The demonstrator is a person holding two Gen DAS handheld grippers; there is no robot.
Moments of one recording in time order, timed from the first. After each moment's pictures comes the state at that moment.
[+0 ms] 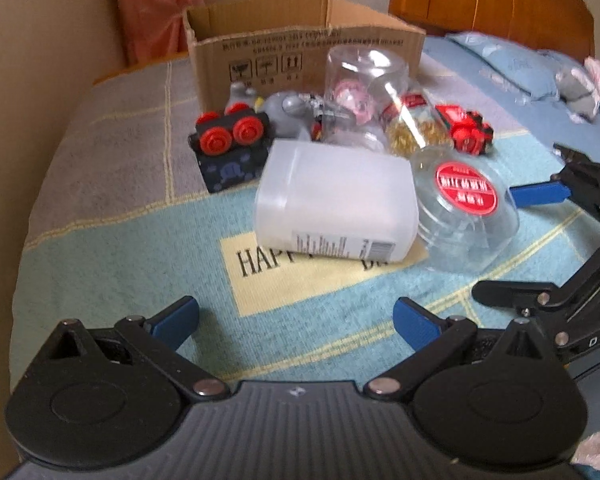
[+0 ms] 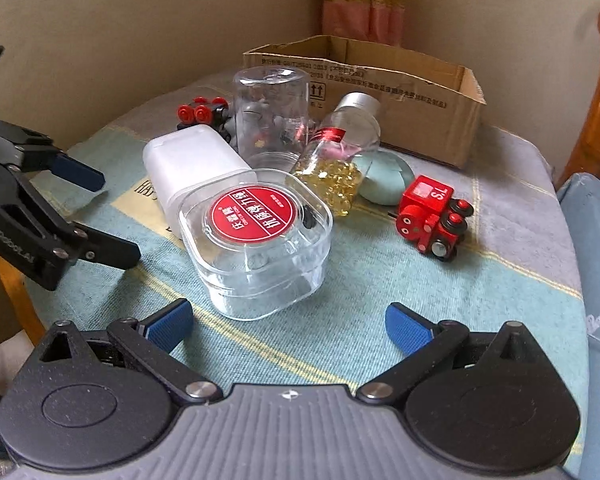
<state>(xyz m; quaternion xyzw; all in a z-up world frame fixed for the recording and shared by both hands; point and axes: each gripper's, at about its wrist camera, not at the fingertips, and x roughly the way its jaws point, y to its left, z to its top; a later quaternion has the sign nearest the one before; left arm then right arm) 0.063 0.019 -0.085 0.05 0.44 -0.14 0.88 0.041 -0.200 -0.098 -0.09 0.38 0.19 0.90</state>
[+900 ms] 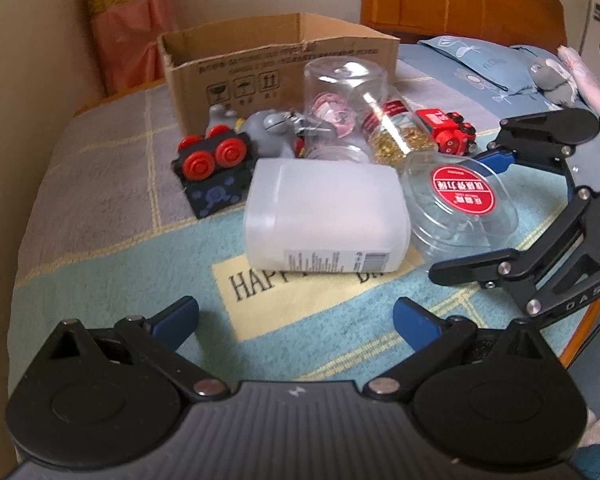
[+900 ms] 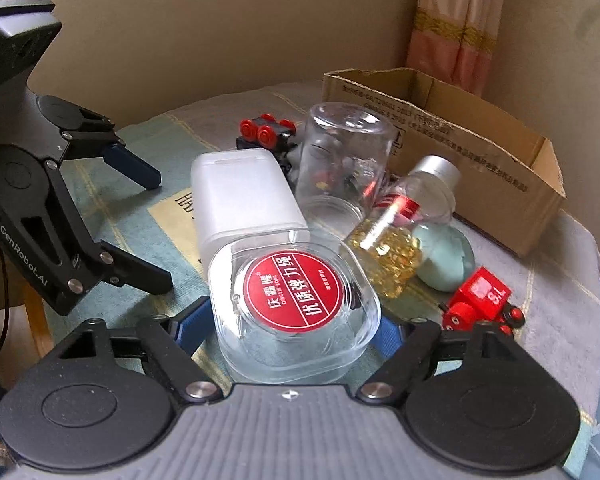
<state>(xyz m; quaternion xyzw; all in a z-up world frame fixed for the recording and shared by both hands) 0.067 0.015 -0.087 0.09 0.40 -0.18 0.89 0.061 -0.173 -0.092 -0.17 0.35 0.28 0.88</state>
